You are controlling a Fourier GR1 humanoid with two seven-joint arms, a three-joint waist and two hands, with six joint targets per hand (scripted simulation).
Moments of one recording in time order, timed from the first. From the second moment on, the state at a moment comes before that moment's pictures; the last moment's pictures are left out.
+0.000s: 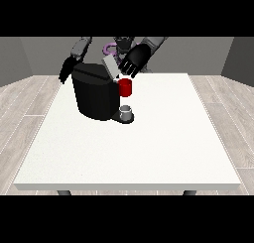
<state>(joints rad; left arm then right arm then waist) -1.22 0.42 0.12 -0.70 -0.72 -0.42 -0.04 -0.42 -0.06 -0.04 -1.28 0.17 -0.17 0.00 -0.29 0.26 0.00</state>
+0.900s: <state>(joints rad) -1.25 0.41 0.12 -0.65 -0.74 -0.41 -0.07 -0.46 -0.07 -0.06 -1.27 0.17 -0.19 0.00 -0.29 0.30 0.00</state>
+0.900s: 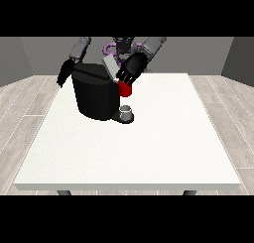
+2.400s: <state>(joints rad) -1.27 0.48 0.09 -0.62 -0.83 -0.32 -0.17 -0.48 -0.07 -0.05 -1.28 0.18 -0.20 0.03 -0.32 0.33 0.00</state>
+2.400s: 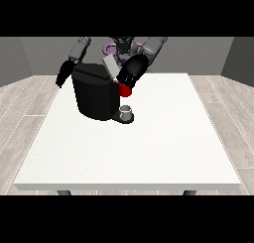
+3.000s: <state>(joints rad) -1.29 0.51 0.11 -0.63 -0.84 -0.26 -0.24 -0.50 -0.08 -0.05 -1.30 0.19 -0.20 0.03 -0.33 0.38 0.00</state>
